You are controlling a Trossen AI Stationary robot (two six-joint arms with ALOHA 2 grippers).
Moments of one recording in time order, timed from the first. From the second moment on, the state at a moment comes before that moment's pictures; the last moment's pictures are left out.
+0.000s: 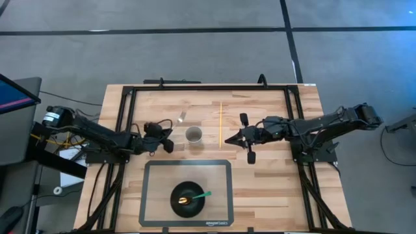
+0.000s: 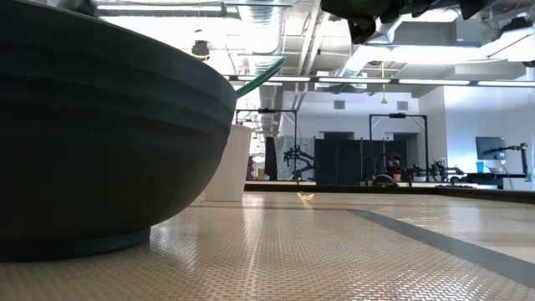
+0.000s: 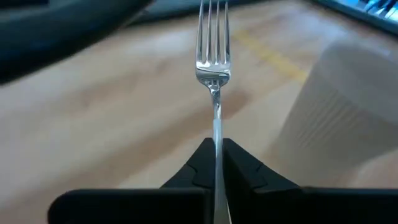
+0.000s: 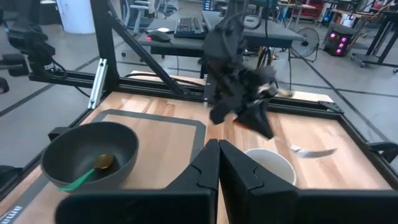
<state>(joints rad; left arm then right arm) -0.20 1.11 0.22 0.23 -0.83 -0.67 0.12 1.15 0.71 0.24 0.02 -0.08</state>
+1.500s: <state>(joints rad) -0.76 1.54 0.95 -0.36 -0.12 -1.00 0.11 1.55 0.92 0.45 -0.19 -0.10</state>
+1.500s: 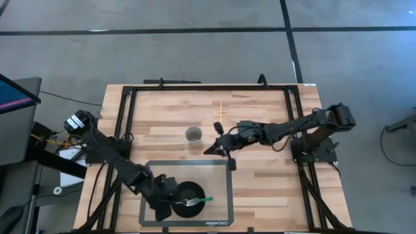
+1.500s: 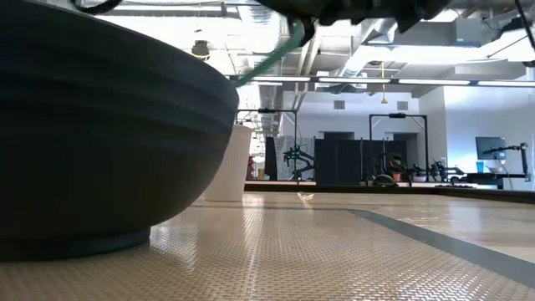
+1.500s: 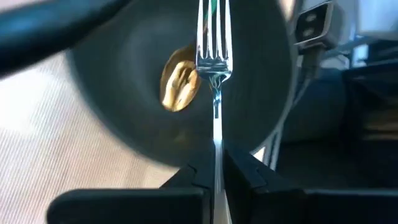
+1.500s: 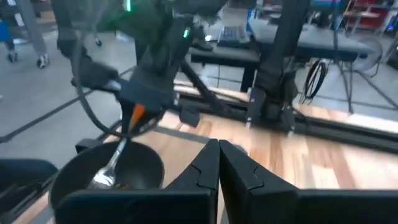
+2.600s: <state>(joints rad) -0.65 1.55 1.02 -0.51 -0.06 -0.92 0.24 1.98 1.07 0.53 -0.44 -0.08</state>
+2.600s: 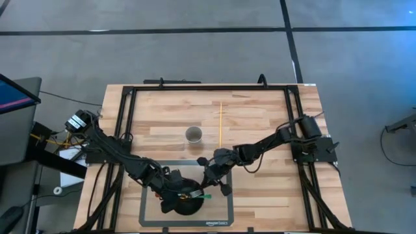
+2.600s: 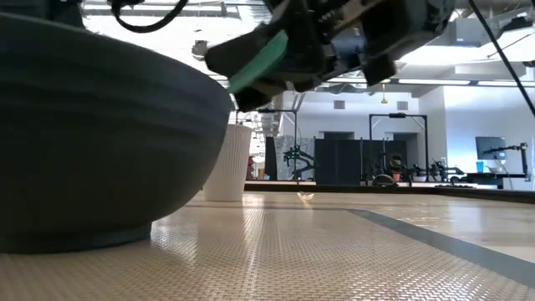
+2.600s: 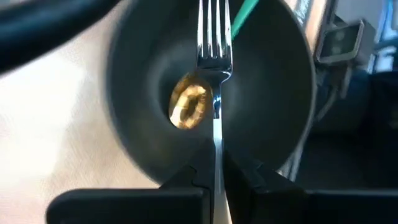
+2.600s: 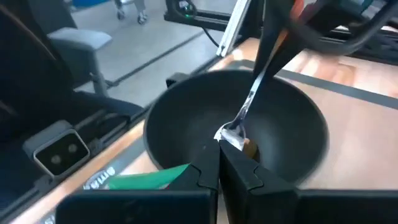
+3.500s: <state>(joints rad) -0.63 1.56 0.96 -0.42 -0.02 -0.92 0.25 2.02 1.11 0.48 -0.47 -0.10</state>
